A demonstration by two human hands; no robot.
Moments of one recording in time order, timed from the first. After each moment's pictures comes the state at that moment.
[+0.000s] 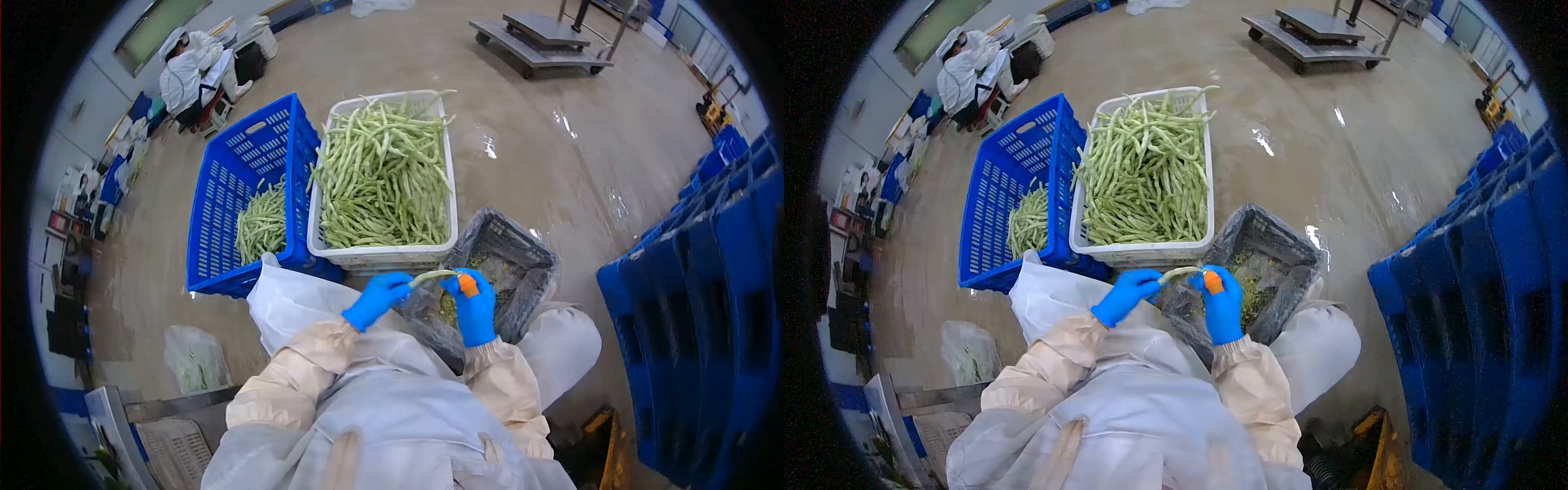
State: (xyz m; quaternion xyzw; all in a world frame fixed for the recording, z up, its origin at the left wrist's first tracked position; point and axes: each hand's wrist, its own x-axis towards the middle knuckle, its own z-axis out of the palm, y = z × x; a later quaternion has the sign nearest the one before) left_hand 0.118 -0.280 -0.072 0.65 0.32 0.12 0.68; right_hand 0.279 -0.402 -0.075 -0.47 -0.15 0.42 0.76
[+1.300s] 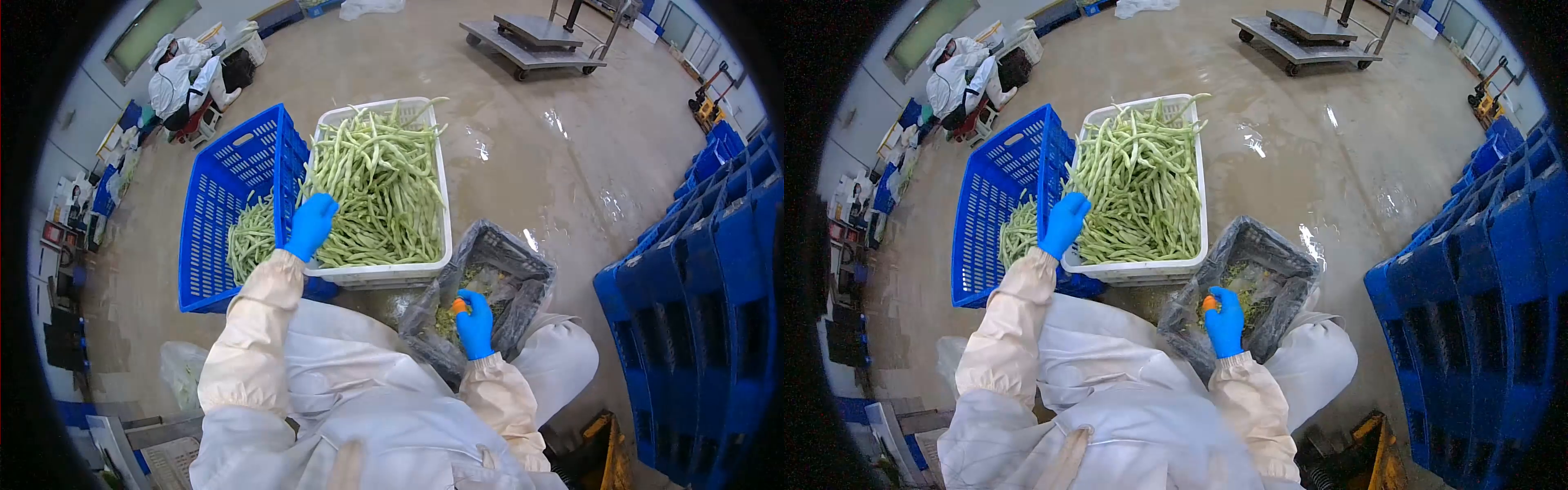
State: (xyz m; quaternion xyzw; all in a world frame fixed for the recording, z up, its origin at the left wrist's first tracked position) left_hand 0.113 -0.080 -0.038 0.89 0.33 0.28 0.14; right_hand 0.300 -0.410 -0.117 -0.76 -0.30 0.22 0.53
